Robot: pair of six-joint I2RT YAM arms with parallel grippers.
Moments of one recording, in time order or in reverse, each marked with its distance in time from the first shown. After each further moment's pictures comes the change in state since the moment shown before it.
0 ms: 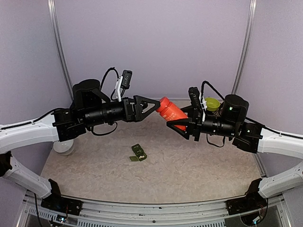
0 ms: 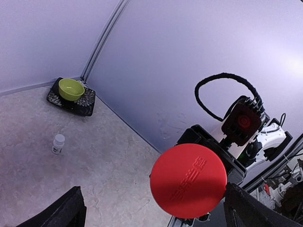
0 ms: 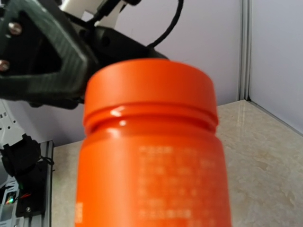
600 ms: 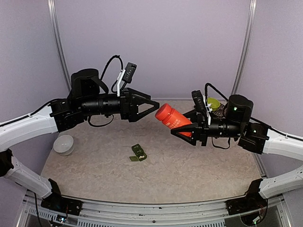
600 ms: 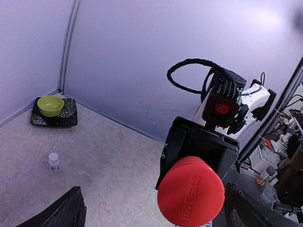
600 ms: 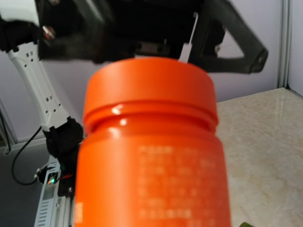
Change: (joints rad) left arm 0.055 0.023 0.112 -0.109 0.233 0.252; right arm 0.003 -0.065 0.000 -0.107 -0.127 0.027
